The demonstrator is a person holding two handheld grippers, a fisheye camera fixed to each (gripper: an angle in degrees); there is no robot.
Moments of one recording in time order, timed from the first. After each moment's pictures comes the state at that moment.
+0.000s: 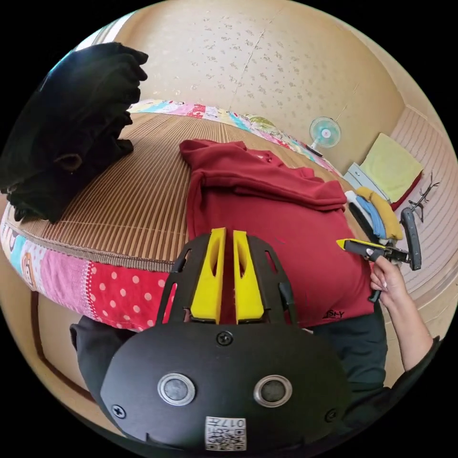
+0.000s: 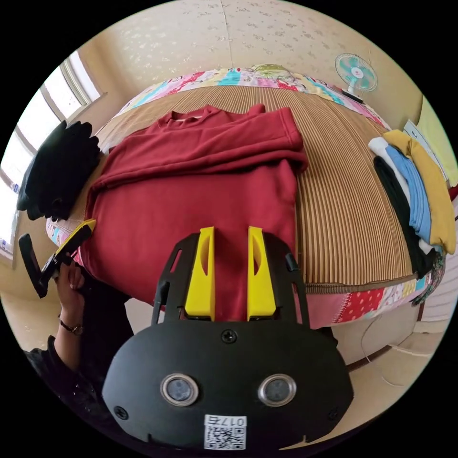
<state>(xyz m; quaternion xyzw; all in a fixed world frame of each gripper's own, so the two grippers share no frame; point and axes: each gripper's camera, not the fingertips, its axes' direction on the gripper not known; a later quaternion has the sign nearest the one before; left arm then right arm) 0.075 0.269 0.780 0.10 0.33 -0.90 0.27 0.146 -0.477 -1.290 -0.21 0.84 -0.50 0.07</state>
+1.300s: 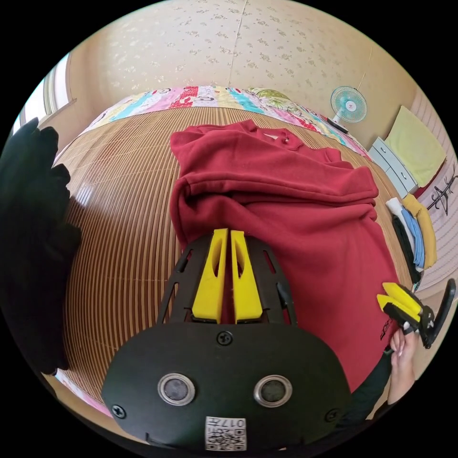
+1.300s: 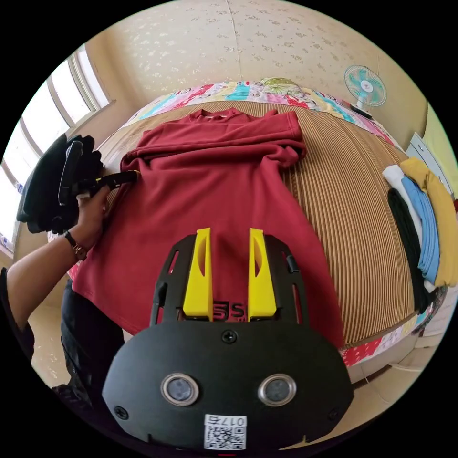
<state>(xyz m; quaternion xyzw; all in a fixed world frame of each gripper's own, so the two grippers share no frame) -0.117 0.227 1.033 0.04 0.38 -0.86 0.33 0.169 -0.499 -1.246 -0.22 0.81 -0.54 0.08</state>
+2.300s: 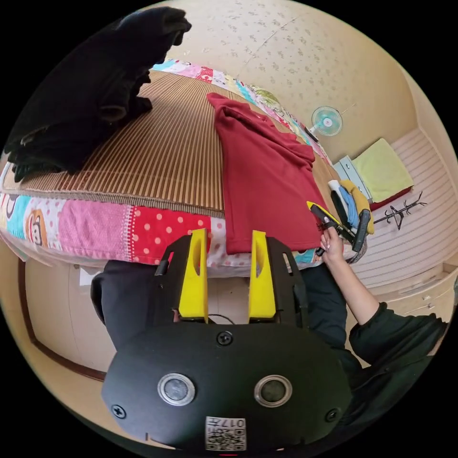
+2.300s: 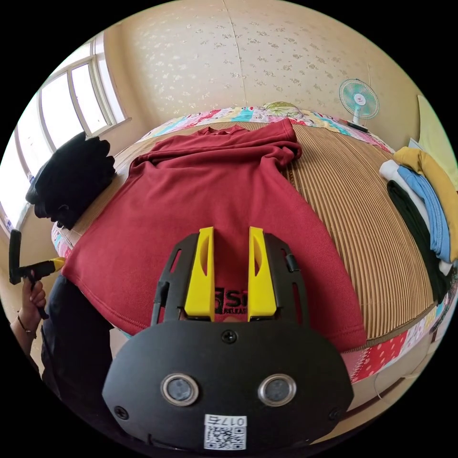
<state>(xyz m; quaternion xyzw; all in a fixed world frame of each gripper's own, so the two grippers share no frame) 0.054 0.349 0.755 0.13 0.45 -0.86 0.19 0.121 -0.525 -1.270 -0.24 0.75 -0.61 0.11</state>
